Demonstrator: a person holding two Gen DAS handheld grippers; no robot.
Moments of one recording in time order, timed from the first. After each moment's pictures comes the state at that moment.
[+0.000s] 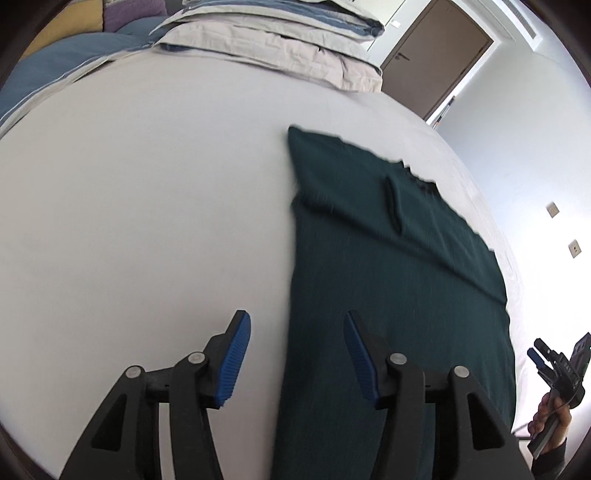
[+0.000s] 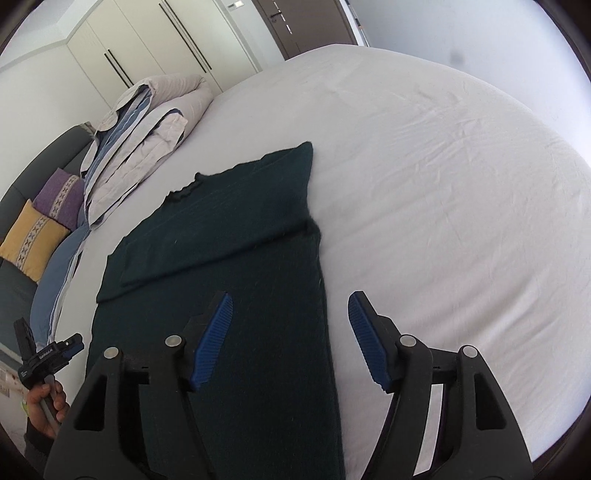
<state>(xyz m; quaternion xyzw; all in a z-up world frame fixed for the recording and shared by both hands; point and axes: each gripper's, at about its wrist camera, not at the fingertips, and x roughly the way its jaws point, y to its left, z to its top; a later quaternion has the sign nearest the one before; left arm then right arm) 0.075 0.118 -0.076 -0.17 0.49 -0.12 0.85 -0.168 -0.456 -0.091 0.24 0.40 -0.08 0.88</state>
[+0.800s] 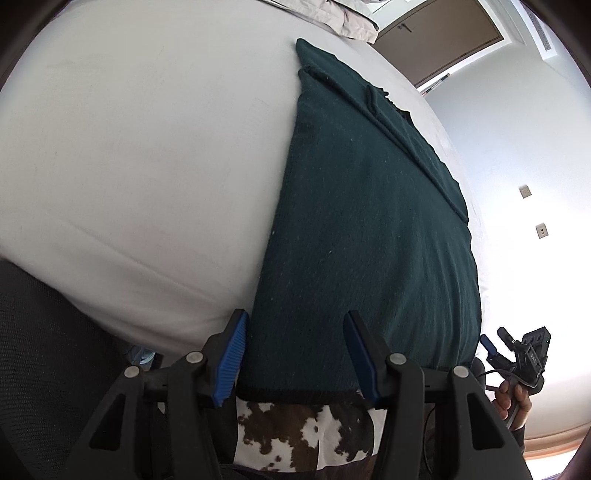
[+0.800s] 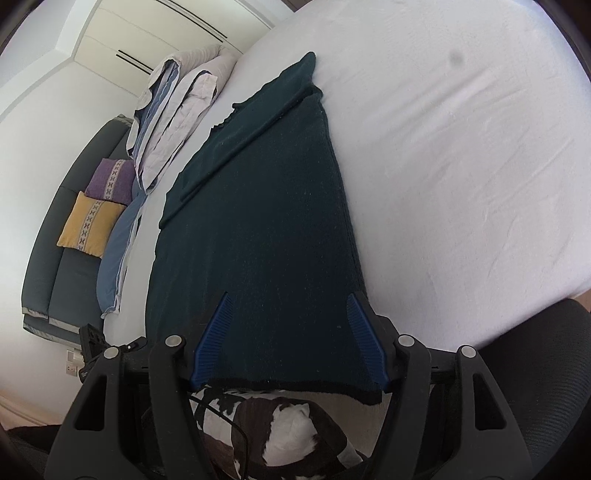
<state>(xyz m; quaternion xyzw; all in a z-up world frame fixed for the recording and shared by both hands) -0.057 0.135 -0.106 -0.23 0.57 -0.18 0.77 -0.345 -0.435 -0.136 0.36 0.44 0.04 0.82</state>
